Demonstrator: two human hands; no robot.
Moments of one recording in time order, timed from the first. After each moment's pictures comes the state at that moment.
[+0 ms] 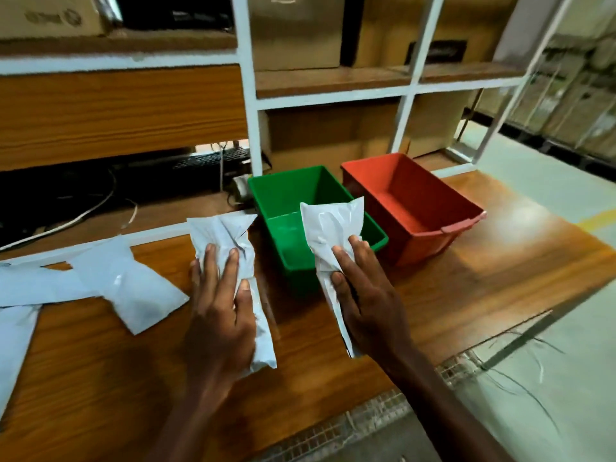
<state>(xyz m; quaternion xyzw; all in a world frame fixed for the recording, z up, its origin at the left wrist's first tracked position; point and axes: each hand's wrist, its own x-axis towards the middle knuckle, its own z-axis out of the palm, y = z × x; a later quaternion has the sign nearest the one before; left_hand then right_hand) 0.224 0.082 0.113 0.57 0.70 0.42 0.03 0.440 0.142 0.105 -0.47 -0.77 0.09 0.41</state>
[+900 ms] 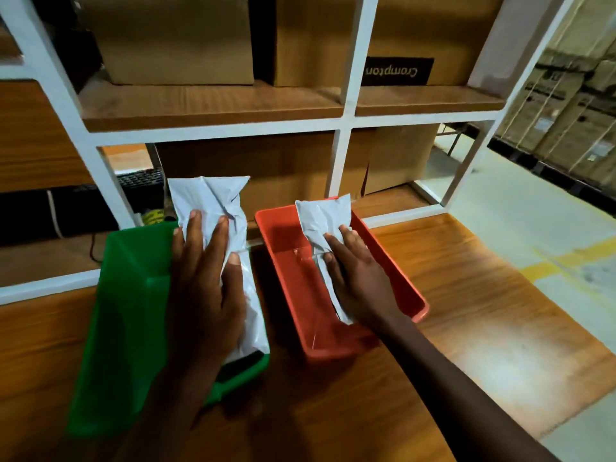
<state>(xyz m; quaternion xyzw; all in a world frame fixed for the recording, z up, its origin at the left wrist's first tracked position) 0.406 0.349 0.158 0.57 0.67 0.47 -0.06 0.622 0.449 0.123 -0.52 -0.80 0.09 0.28</state>
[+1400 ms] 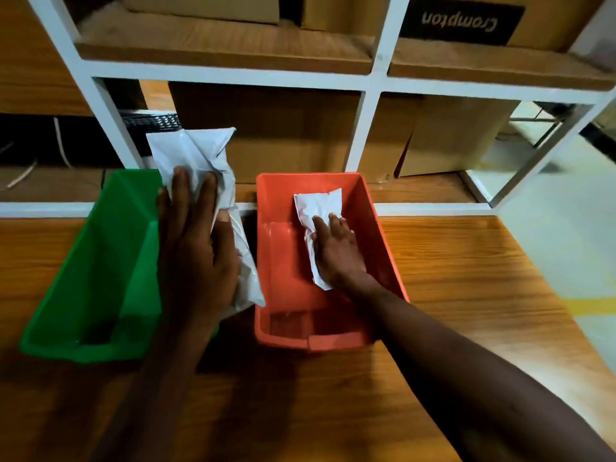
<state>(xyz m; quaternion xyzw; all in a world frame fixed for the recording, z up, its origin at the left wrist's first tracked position) 0.469 0.378 0.150 0.45 0.76 0.45 -0.11 0.620 0.552 0.052 -0.48 -0.86 0.15 0.09</state>
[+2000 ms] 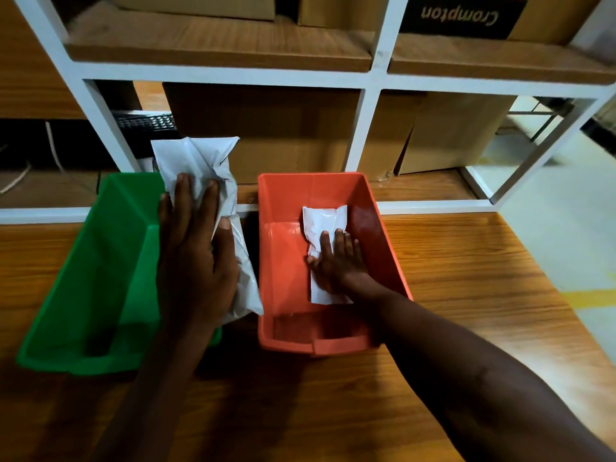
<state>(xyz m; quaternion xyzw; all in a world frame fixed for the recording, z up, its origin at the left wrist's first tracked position) 0.459 0.379 0.147 0.48 0.77 0.42 -0.09 0.620 0.558 0.009 -0.52 -0.85 0.12 -0.04</state>
